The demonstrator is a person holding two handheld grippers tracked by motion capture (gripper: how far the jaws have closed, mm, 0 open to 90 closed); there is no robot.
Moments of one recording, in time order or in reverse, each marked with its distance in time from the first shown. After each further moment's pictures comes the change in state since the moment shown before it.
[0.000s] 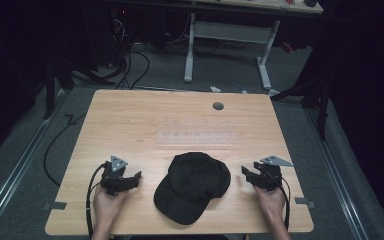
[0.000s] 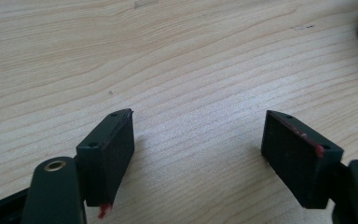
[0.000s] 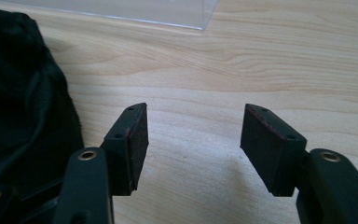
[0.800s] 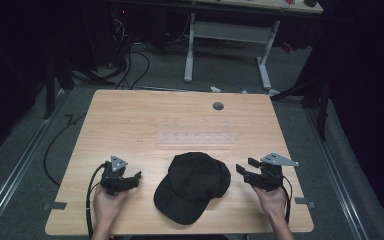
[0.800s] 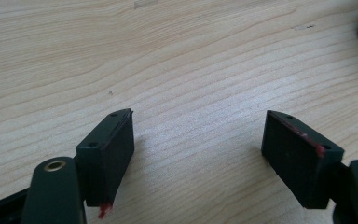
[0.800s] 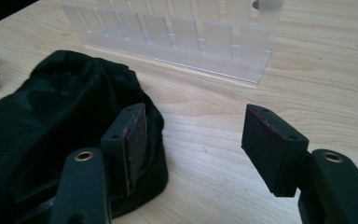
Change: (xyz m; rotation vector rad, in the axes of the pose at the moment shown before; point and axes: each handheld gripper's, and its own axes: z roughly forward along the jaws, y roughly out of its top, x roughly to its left) left arm 0.000 0.000 0.000 -0.003 0.000 -0.001; right arm 0.028 0.027 -0.035 -0.086 0.147 -0.057
